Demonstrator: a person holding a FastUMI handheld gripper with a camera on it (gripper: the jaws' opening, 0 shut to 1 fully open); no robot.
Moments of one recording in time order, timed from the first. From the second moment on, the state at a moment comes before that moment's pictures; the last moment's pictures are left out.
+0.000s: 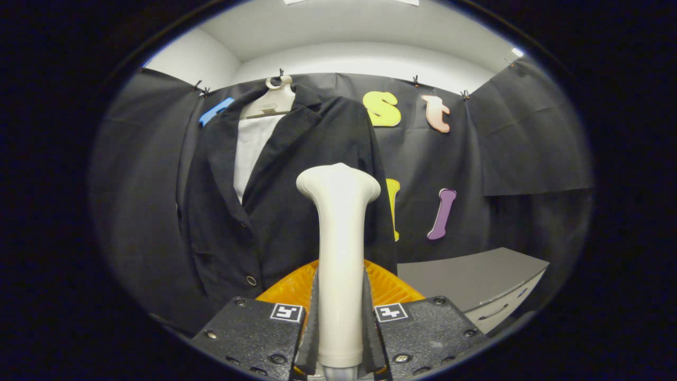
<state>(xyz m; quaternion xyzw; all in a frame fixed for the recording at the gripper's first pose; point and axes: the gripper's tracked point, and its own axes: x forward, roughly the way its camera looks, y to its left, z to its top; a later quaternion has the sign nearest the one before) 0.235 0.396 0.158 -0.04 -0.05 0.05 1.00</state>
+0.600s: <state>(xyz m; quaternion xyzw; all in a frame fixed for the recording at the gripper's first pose) 0.218 0.401 0.088 -0.06 0.00 0.05 1.00</state>
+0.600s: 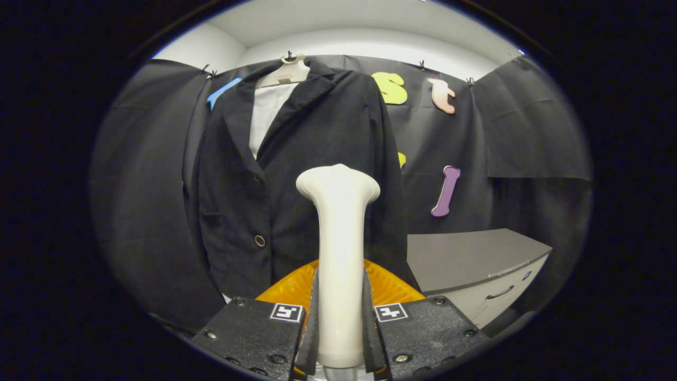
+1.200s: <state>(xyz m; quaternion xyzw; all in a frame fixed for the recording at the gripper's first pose) 0.211 0.391 0.019 -0.08 0.05 0.04 0.99</state>
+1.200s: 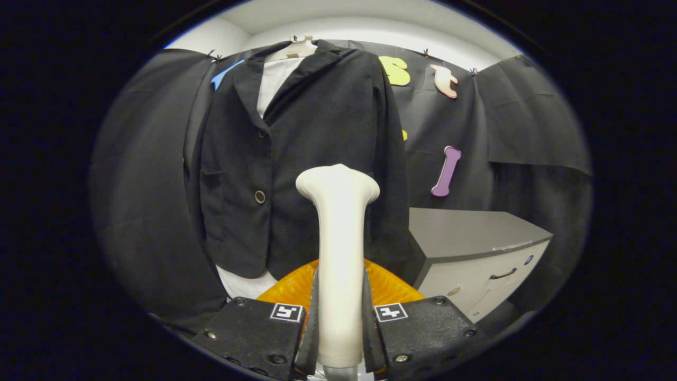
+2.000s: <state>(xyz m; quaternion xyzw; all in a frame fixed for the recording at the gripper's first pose) 0.206 0.386 -0.076 -0.11 0.14 0.03 0.98</state>
